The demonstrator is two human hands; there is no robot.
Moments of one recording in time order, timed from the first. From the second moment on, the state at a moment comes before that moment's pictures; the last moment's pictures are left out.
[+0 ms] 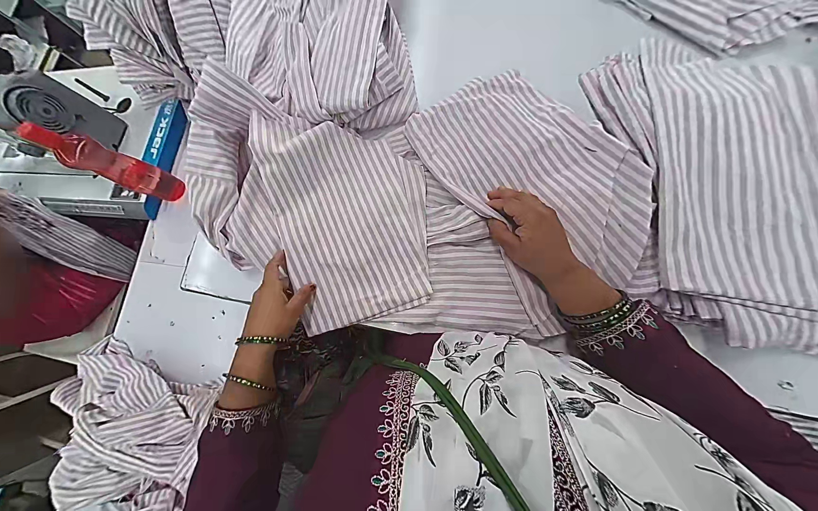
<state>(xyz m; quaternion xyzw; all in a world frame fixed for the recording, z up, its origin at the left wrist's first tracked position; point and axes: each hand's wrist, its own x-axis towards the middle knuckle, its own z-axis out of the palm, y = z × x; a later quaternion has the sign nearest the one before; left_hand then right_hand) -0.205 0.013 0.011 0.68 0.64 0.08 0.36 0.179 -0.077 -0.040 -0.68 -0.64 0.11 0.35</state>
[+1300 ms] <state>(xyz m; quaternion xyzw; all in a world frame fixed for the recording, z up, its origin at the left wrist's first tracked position) -0.082 -0.033 -0.042 0.92 0.23 0.18 0.25 0.182 -0.076 -0.041 -0.68 -0.62 0.13 0.37</state>
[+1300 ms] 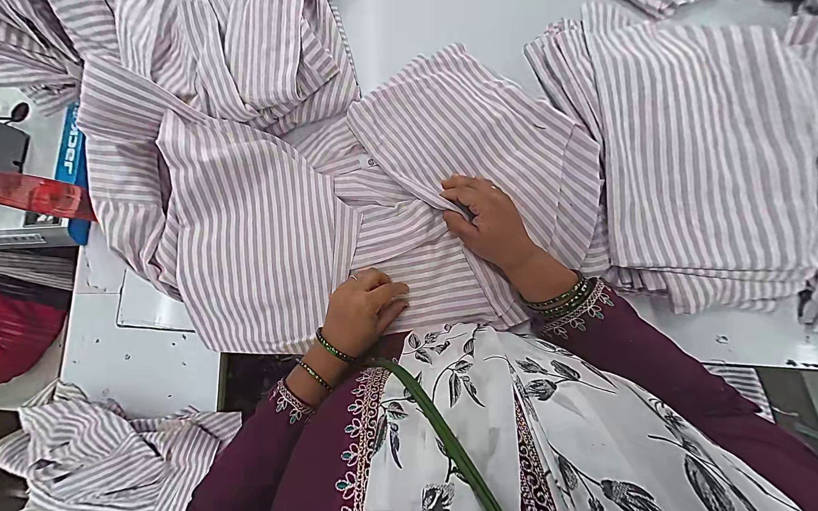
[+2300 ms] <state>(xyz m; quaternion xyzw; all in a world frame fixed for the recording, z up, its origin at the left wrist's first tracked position) -0.057 -0.005 -0.036 0.92 0.35 -0.04 0.15 0.144 -0.106 -0.037 -0.62 -0.76 0.19 0.08</state>
